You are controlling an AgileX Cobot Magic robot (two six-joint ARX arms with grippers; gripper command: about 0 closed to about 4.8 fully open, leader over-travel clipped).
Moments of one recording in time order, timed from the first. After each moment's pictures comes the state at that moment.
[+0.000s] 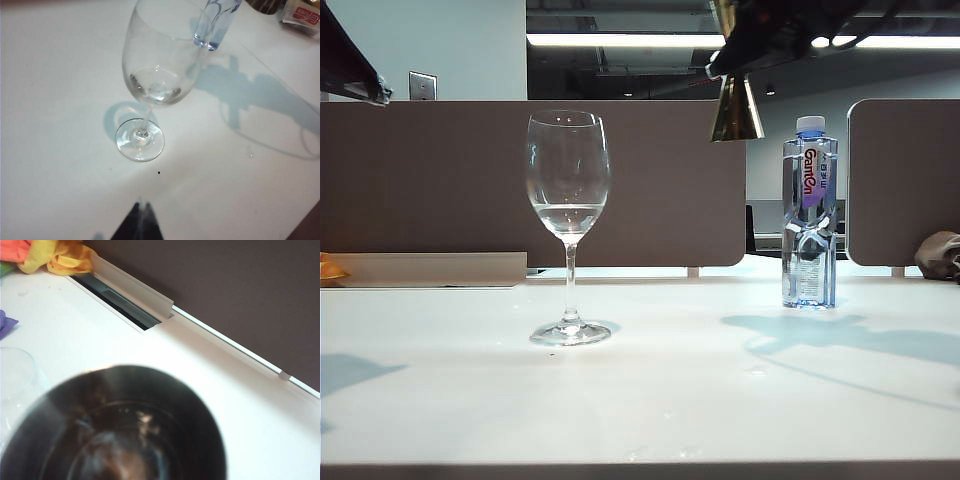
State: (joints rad) left arm -0.20 0.74 0.65 -0.41 0.47 0.05; right arm 0.40 1.38 1.08 0.04 -0.31 -0.26
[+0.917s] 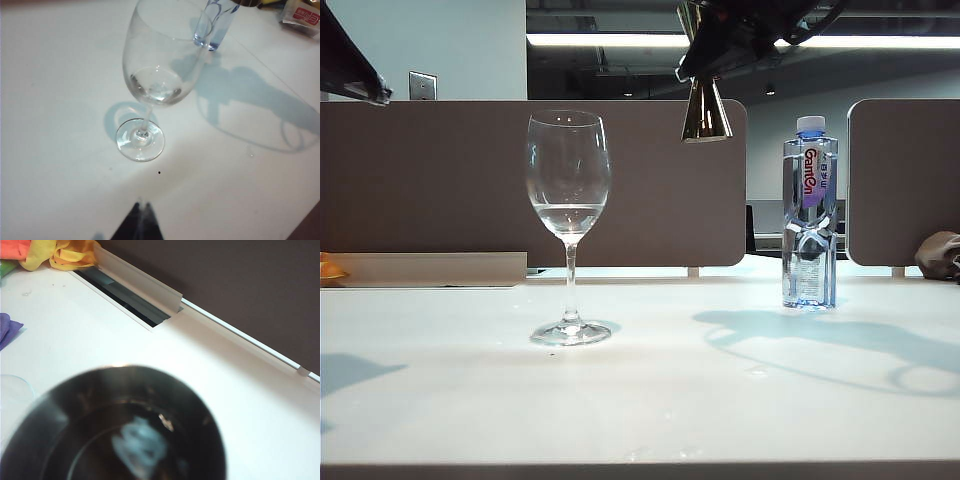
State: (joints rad) left arm -0.20 0.74 0.65 -0.41 0.47 0.05; right arm 0.45 1.50 1.27 -0.10 -0.28 -0.21
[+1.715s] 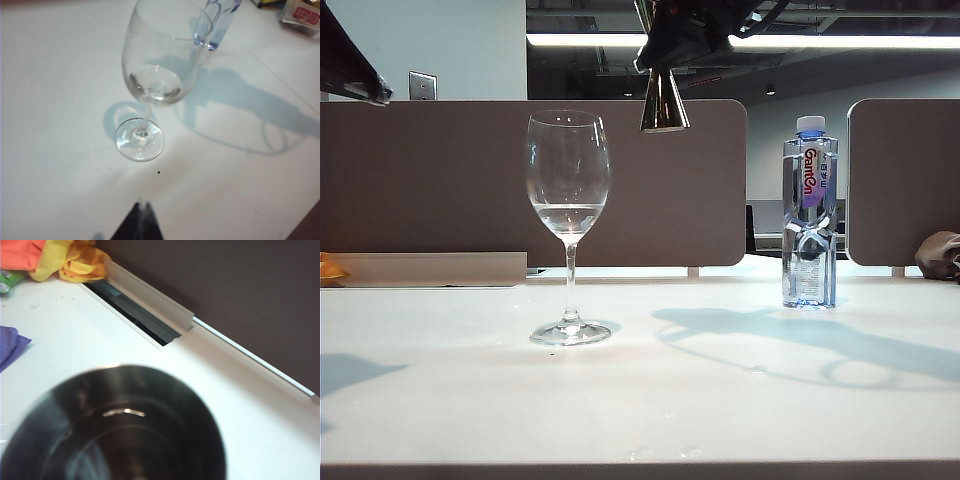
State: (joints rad) left arm -0.20 0.74 0.65 -0.41 0.47 0.05; right arm 0.53 1.61 1.41 -0.10 -0.22 -0.21
